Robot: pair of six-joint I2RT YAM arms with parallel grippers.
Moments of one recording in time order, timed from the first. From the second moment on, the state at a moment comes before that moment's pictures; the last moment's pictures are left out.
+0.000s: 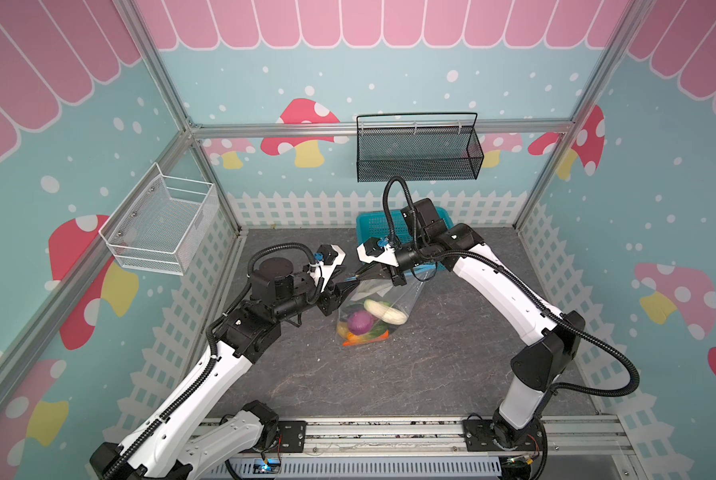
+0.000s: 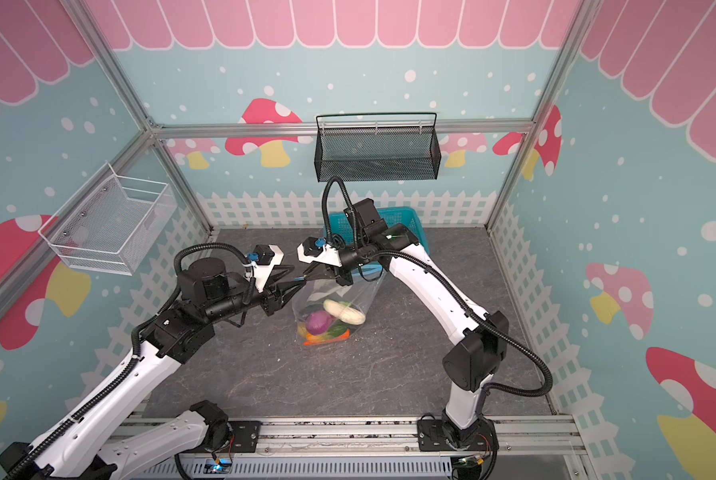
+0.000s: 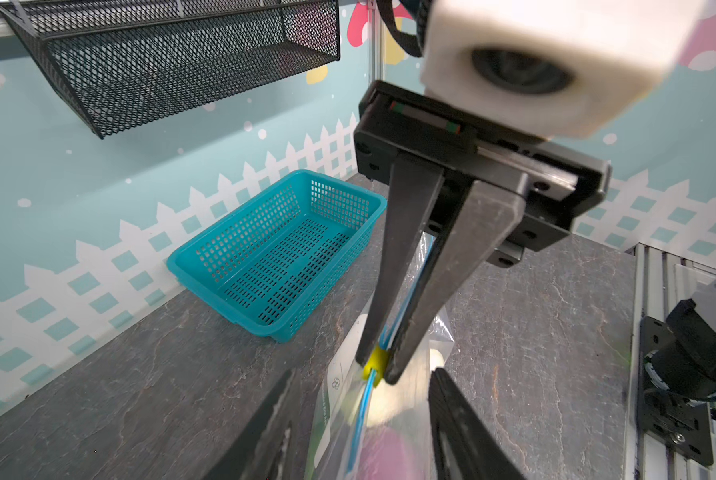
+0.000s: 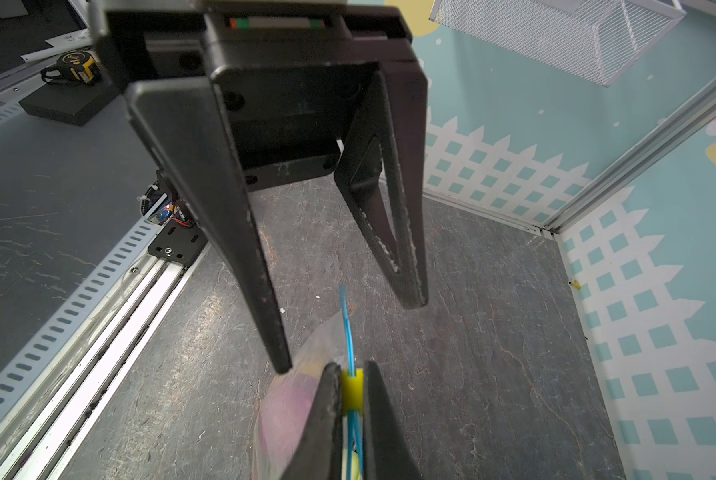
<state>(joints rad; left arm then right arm) -0.50 0.99 1.03 -0.32 0.37 0.13 0.63 1.77 1.90 -0.93 -0.90 -0.94</state>
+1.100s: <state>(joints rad) -0.50 0.93 0.97 -0.33 0.31 0.12 0.63 1.77 1.90 -0.92 -0.90 -0.93</state>
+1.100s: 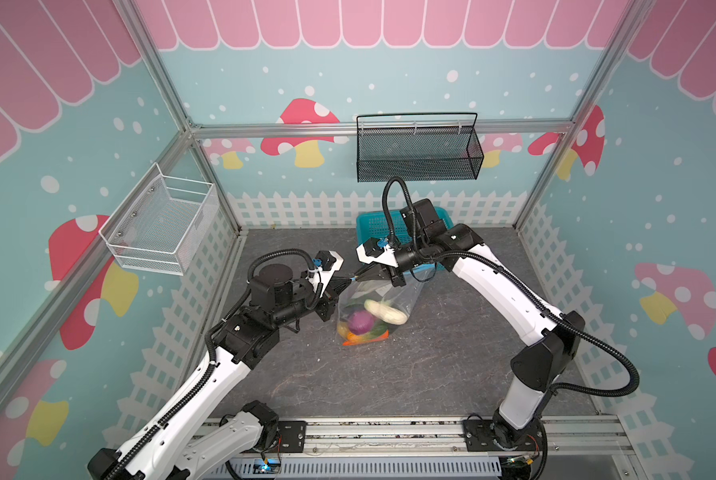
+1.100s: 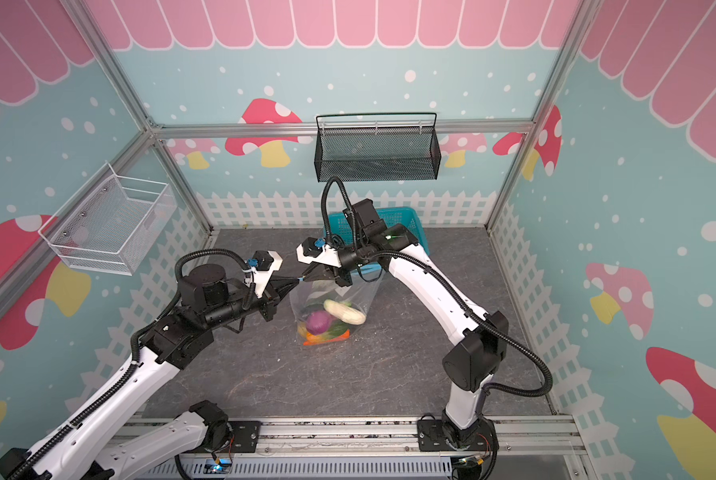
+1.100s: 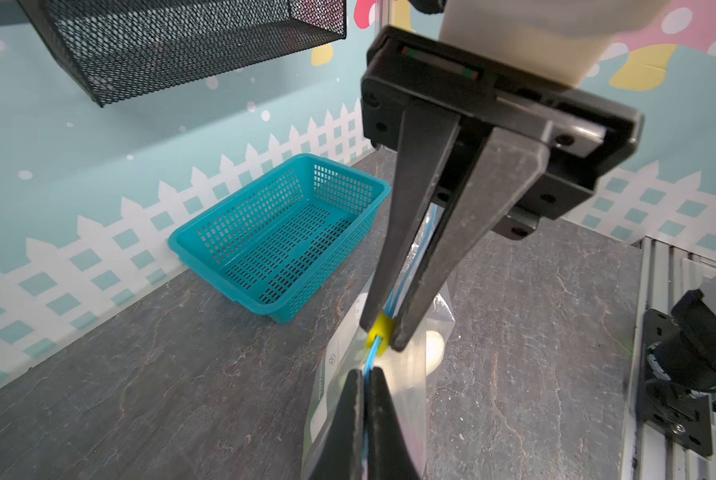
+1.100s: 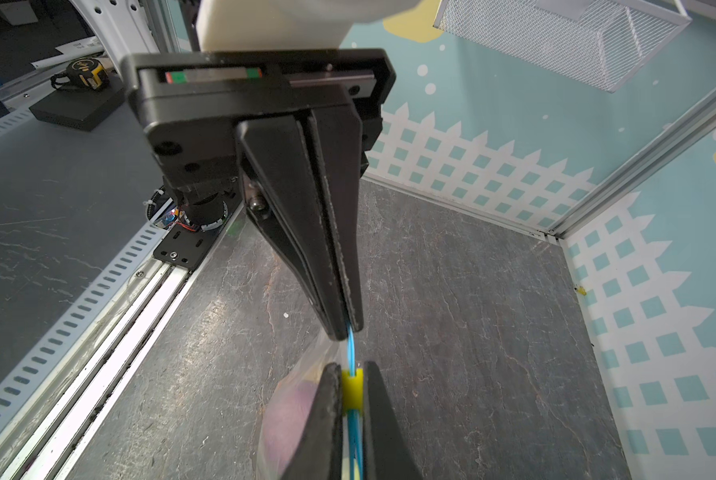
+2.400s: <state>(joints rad) -0.48 0.93 0.95 -0.29 -0.18 0.10 0.59 1.76 1.88 -0.90 -0.78 -0.89</state>
